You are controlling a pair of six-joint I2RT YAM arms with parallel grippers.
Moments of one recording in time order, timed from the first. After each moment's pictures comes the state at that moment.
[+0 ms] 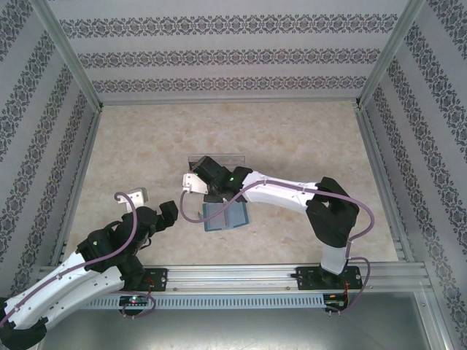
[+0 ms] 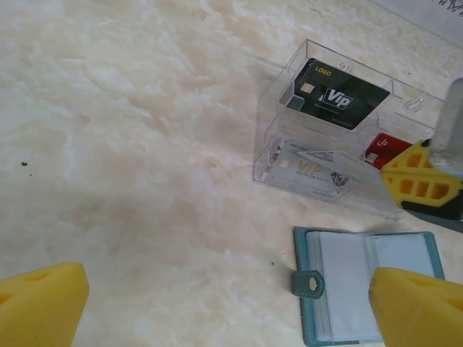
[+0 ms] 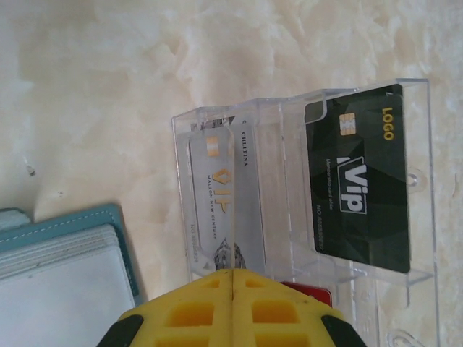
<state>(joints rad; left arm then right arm) -0.83 0.44 0.54 -0.86 -0.55 -0.92 0.99 1.86 1.38 -0.48 0.19 -0.61</state>
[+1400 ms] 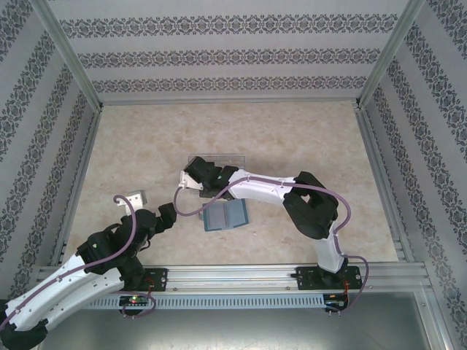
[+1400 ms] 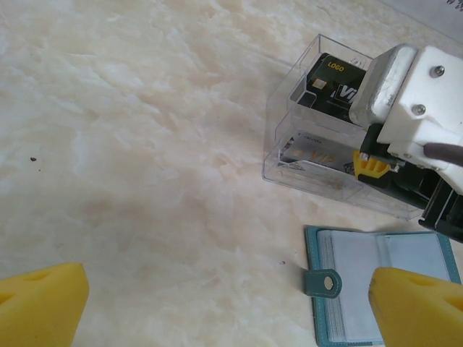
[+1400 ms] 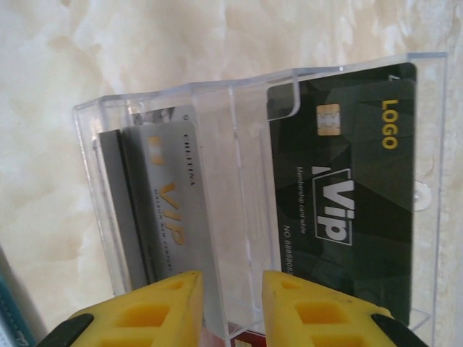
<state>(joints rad) -0.83 0.40 0.50 -0.87 -0.55 -0.92 0.98 2.02 1.48 -0.44 0.36 -0.62</state>
